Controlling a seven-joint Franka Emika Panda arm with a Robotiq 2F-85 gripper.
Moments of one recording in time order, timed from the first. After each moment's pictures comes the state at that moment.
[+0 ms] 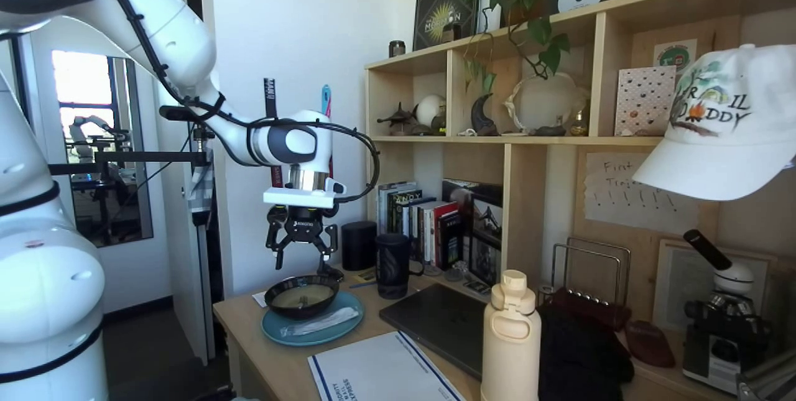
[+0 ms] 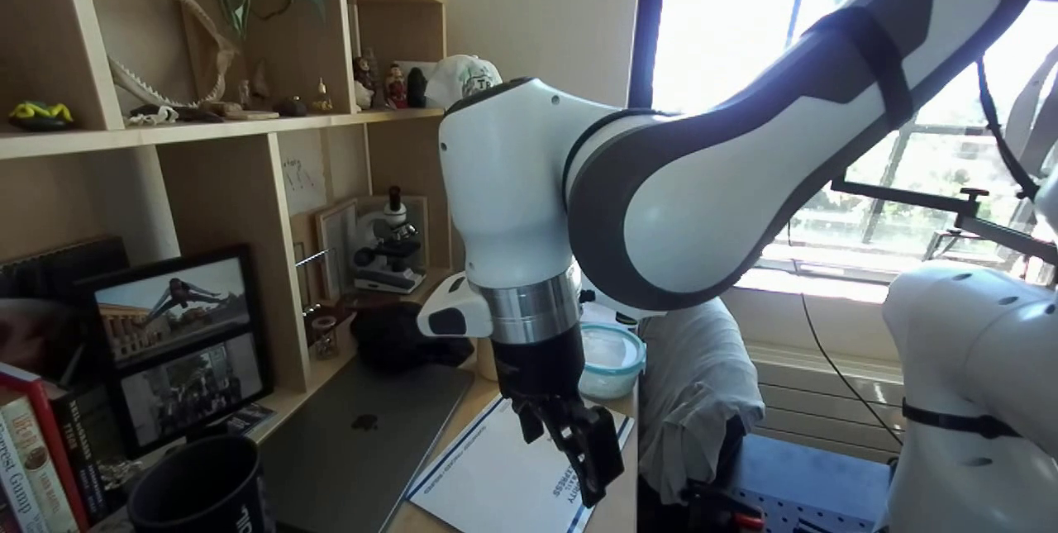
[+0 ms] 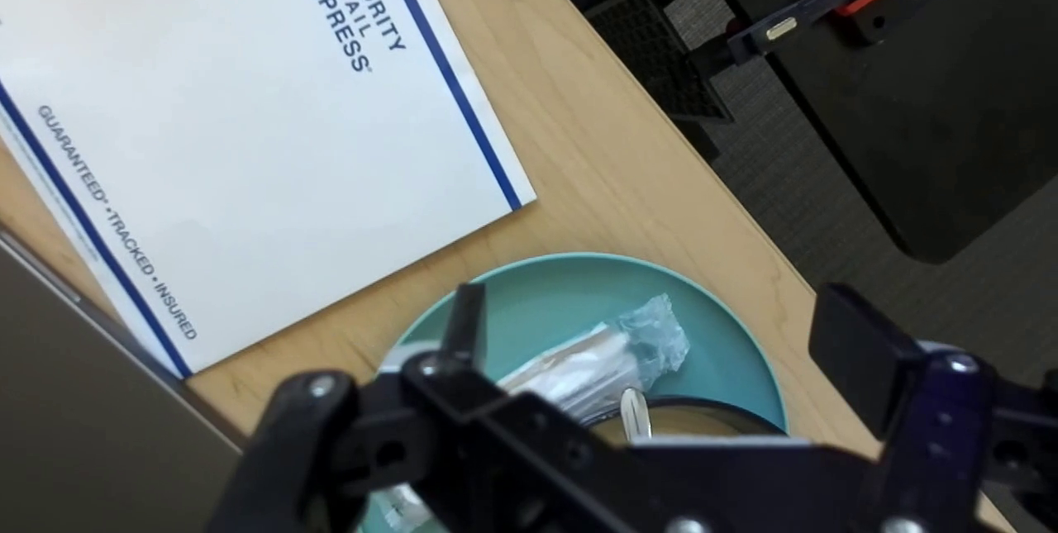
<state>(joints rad) 0.23 -0.24 0.03 -2.52 -0.05 2.09 -0.61</state>
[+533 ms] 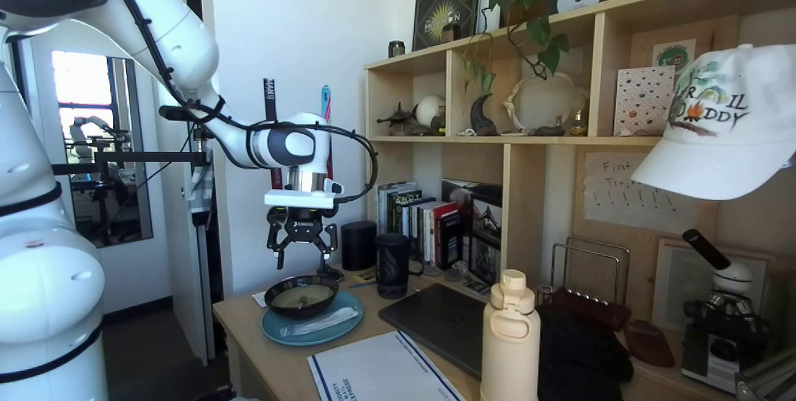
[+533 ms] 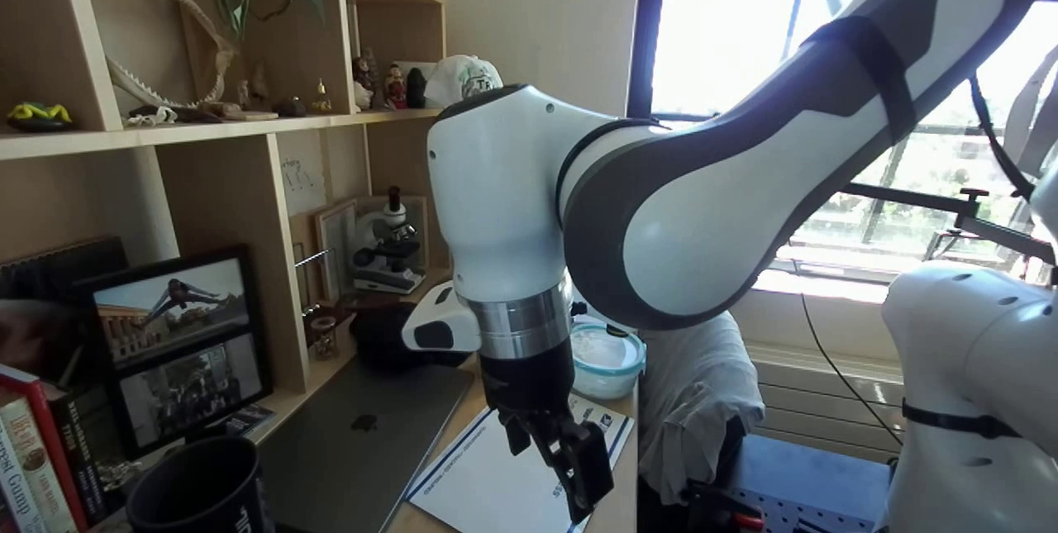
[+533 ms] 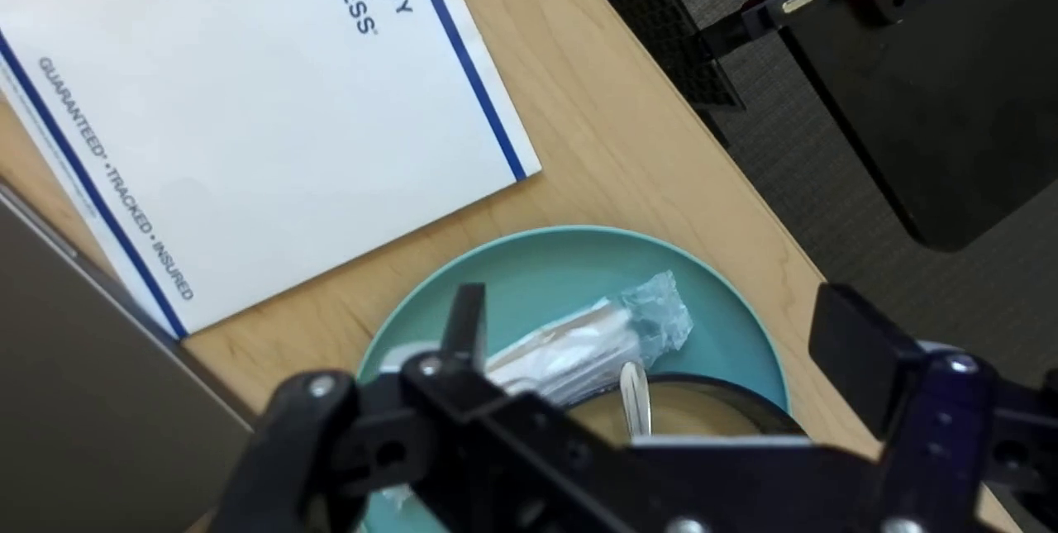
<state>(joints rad) 0.23 -0.21 0.06 -2.51 -0.05 2.13 -0.61</state>
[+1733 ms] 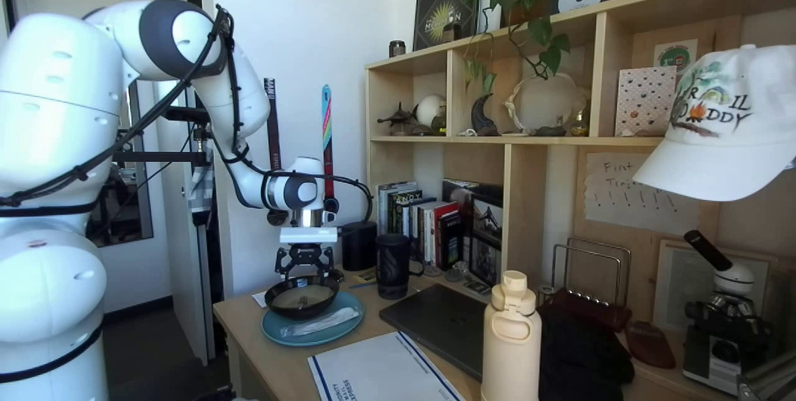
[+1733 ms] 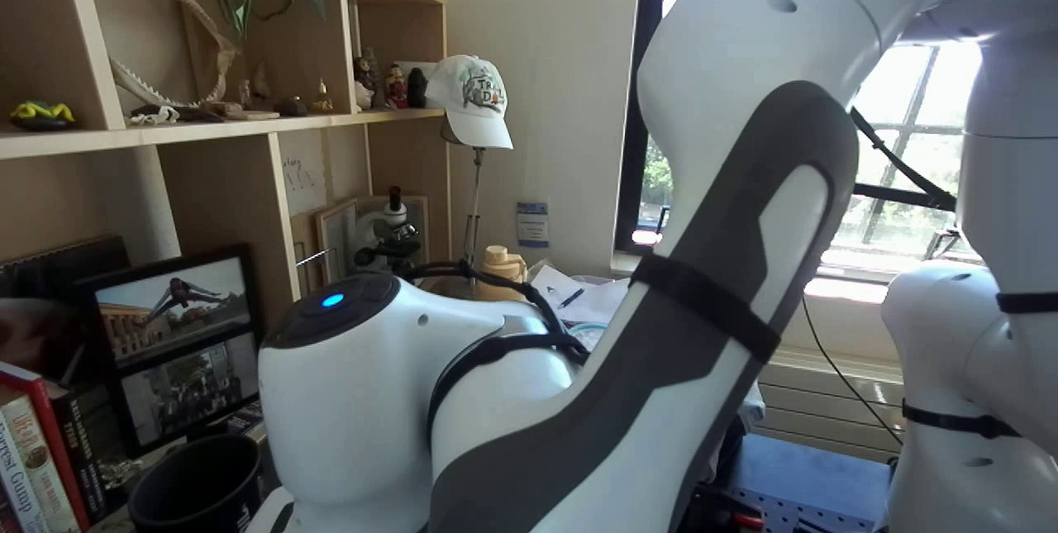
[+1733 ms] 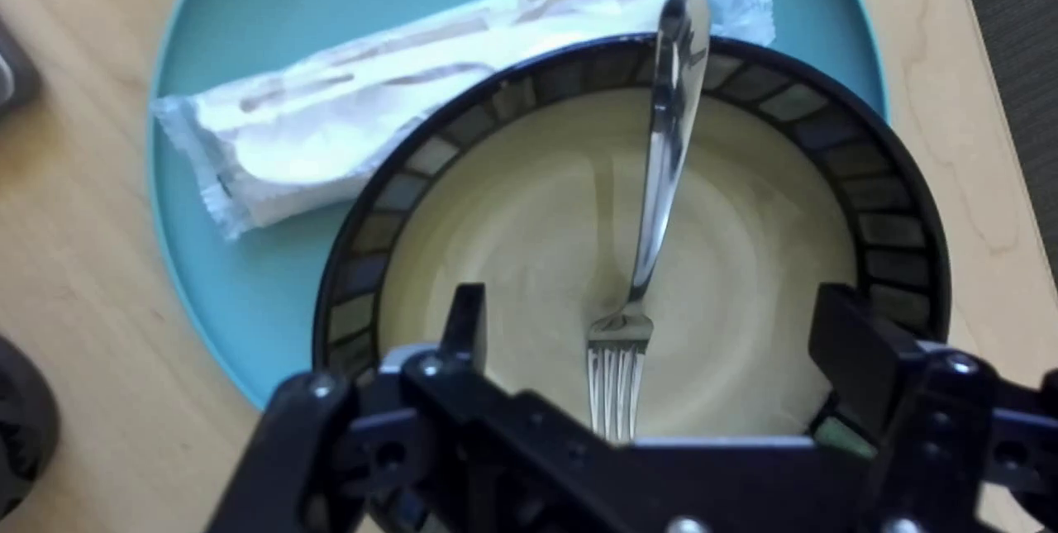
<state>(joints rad) 0.24 0.24 0.23 -2.31 -0.07 2.47 -0.61</state>
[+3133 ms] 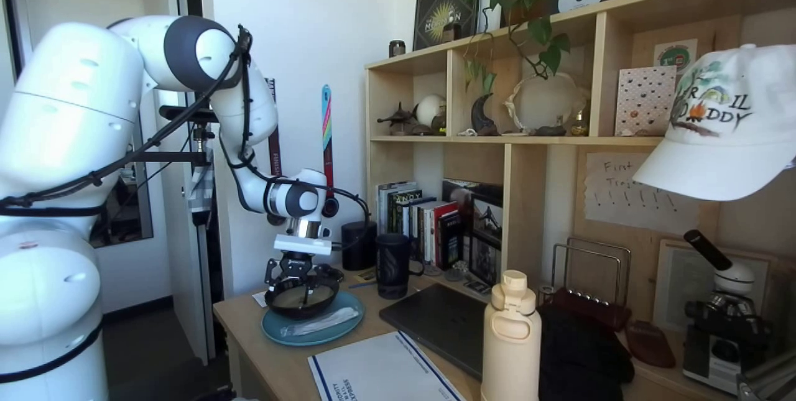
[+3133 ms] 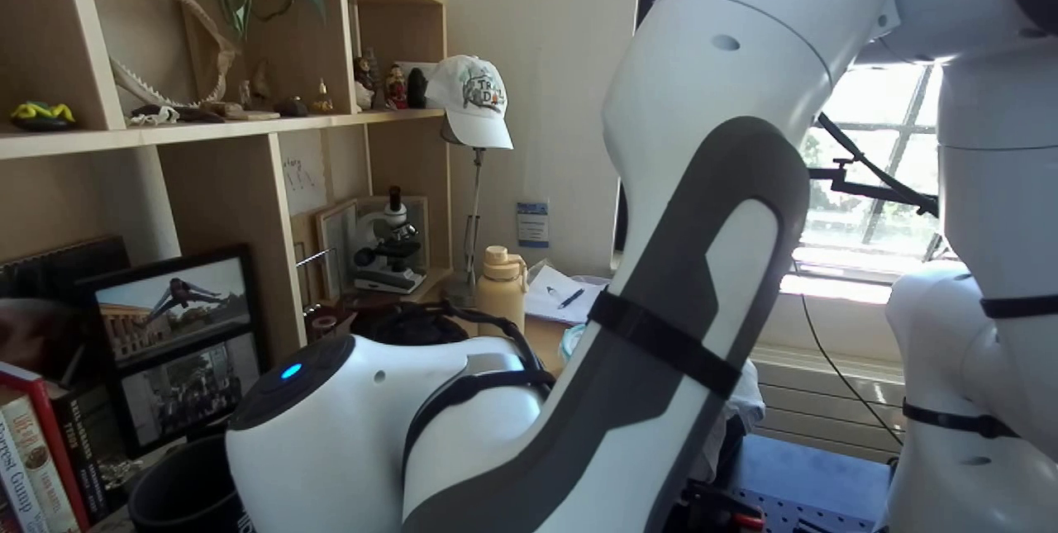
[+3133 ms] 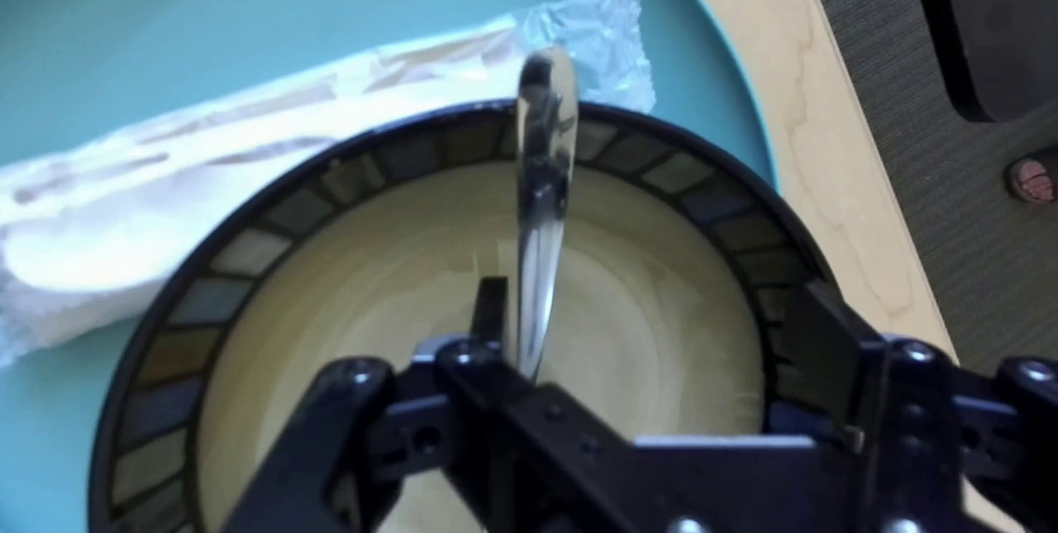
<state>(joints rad) 0.19 0.32 0.30 -2.27 -0.03 2.32 -0.61</state>
